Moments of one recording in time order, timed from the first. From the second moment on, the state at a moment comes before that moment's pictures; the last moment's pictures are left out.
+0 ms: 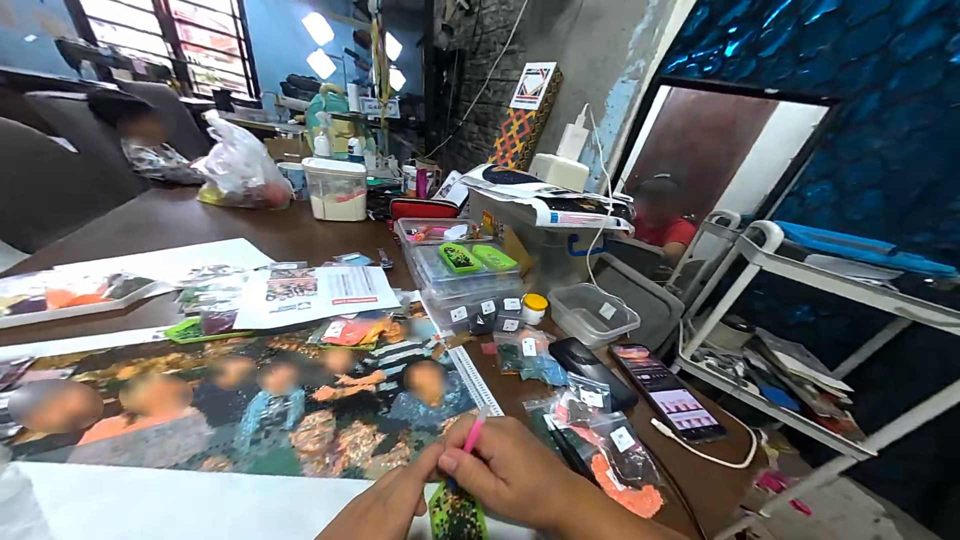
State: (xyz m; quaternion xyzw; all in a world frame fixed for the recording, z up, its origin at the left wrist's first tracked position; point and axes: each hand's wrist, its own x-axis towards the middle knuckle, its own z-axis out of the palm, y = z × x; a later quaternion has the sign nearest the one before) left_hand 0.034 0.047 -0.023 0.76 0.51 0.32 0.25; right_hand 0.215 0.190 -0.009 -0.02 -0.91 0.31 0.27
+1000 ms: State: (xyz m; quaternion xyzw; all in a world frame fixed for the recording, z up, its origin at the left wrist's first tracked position) left_hand 0.046 0.048 -0.019 0.75 0.51 0.35 0.23; right_hand 0.222 0.192 -0.006 -0.11 -0.84 0.45 0.29
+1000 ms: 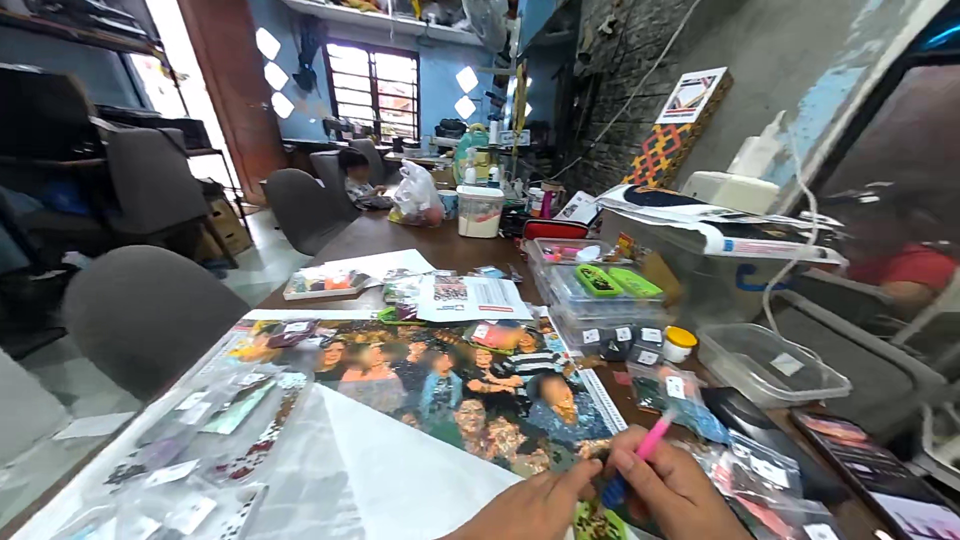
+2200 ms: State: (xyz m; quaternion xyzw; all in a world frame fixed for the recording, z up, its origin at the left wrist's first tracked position) left_hand 0.039 0.049 -0.027 0.77 0.48 0.36 0.23; right_hand 0.221 0.196 -0.006 -0.11 -0.83 0.47 0.28
